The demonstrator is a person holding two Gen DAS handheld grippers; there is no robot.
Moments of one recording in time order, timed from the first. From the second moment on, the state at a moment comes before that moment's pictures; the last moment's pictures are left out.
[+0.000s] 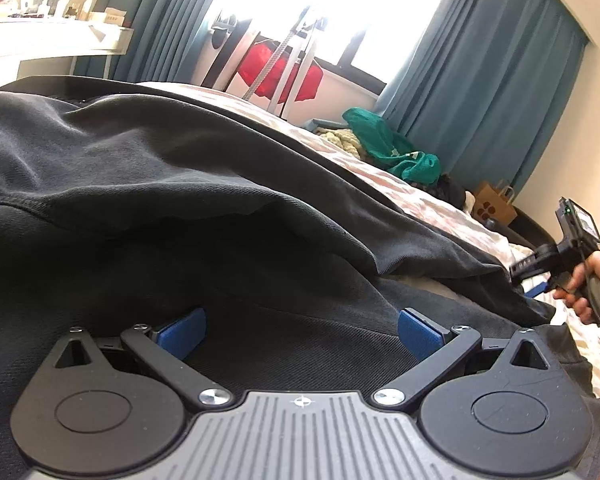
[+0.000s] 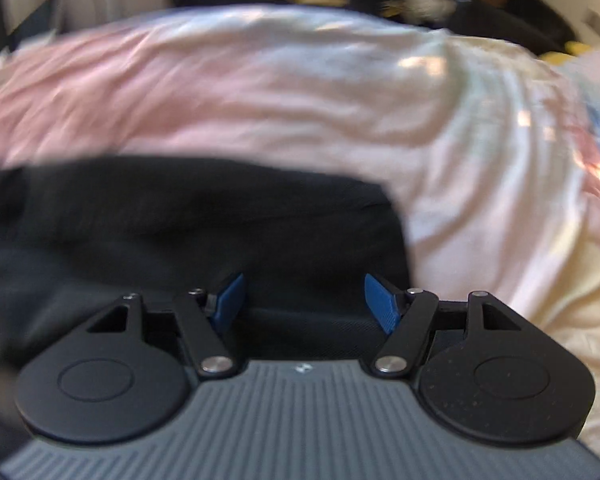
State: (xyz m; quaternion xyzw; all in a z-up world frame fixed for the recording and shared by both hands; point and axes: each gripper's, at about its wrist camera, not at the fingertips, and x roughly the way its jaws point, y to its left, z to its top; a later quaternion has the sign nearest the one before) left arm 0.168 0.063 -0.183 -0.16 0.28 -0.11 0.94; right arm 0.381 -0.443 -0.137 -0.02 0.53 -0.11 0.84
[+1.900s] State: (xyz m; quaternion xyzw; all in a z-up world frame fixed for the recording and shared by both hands) left arm 0.161 0.076 -0.185 -0.21 0.26 -0.13 0.94; right arm 0.255 -0.516 -0.137 0.40 0.23 -0.20 0.87
